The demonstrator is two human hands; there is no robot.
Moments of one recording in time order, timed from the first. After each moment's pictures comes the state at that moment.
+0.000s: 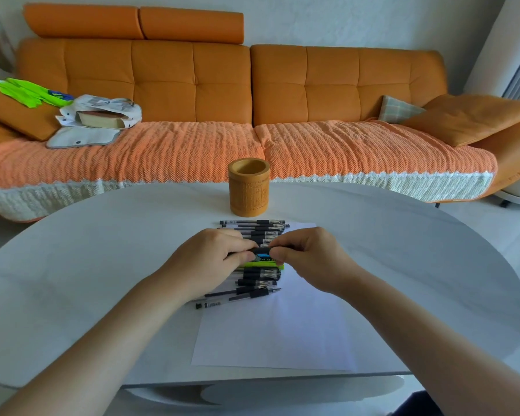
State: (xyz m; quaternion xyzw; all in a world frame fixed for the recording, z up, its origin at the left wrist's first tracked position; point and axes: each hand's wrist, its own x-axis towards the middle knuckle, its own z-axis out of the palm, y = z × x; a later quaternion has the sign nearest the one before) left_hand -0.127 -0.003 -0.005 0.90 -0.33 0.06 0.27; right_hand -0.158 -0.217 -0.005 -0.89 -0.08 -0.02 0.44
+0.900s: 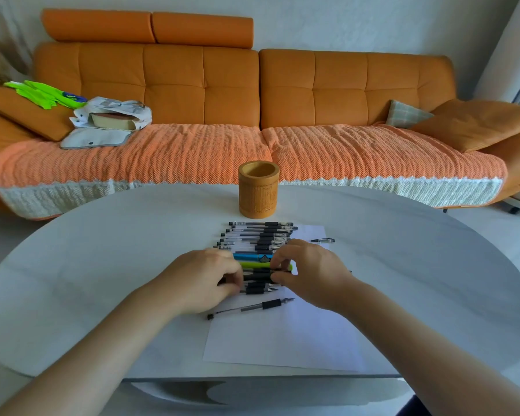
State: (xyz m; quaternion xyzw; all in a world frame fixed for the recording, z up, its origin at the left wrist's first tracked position) left_hand -0.139 0.025 -0.015 0.94 -0.30 -0.01 0.12; right_hand -0.159 -0.204 -0.023 -0.97 -0.15 -0.05 0.21
